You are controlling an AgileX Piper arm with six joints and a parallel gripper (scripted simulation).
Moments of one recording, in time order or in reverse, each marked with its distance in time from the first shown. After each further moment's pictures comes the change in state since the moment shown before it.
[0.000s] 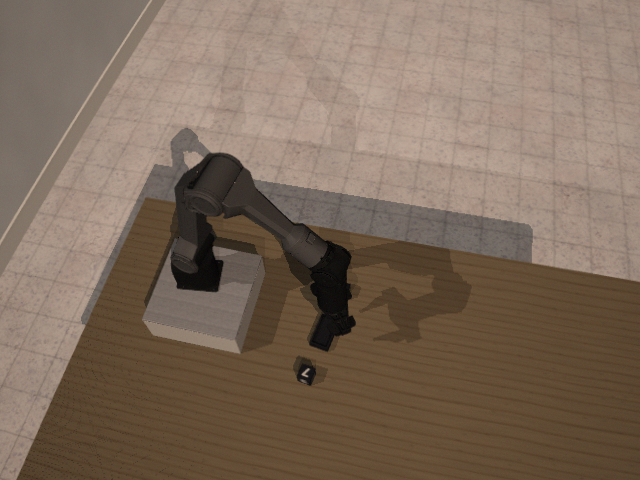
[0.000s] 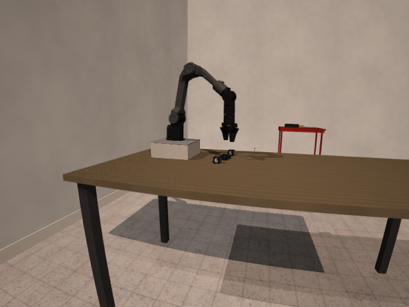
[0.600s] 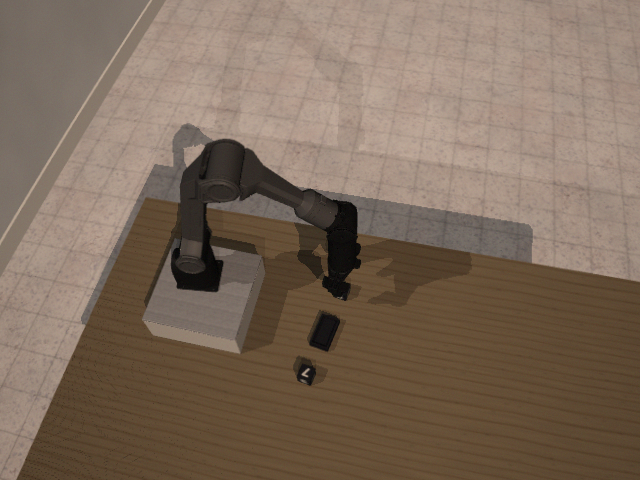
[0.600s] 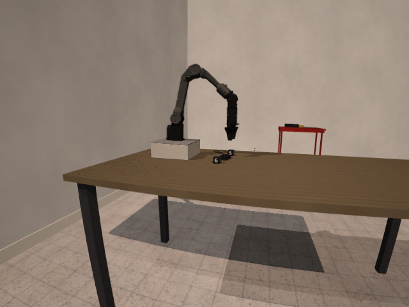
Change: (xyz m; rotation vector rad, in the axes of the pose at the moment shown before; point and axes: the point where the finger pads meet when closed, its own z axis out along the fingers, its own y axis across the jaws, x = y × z) arm -0.055 0.080 0.005 0.010 0.006 0.684
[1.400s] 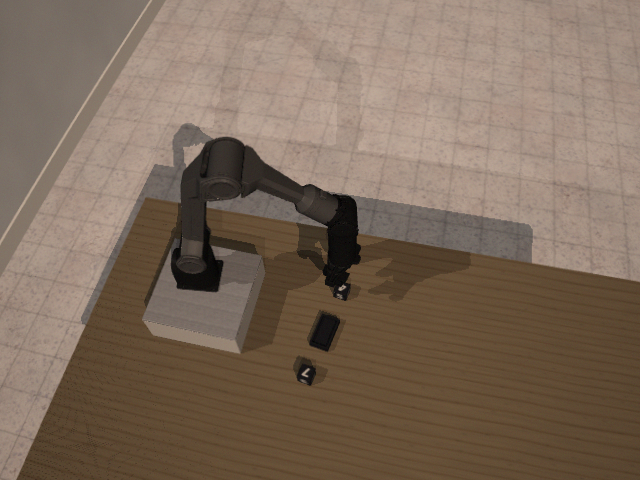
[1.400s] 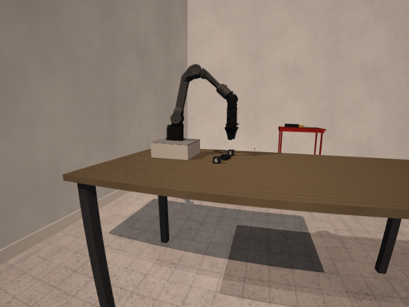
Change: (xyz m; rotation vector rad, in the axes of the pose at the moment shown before) arm 0.003 0.013 0.000 0.003 -0.002 0.096
